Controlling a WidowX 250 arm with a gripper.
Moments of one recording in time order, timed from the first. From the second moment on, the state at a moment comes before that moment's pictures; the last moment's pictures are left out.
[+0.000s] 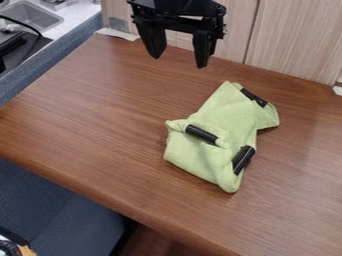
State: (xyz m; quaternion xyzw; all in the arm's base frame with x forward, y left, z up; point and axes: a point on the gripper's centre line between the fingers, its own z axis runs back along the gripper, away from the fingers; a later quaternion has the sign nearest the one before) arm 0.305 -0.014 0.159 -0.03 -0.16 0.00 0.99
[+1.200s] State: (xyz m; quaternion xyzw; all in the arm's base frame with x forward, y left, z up) arm 0.399 -0.080 0.101 -0.02 -0.12 0.13 0.98
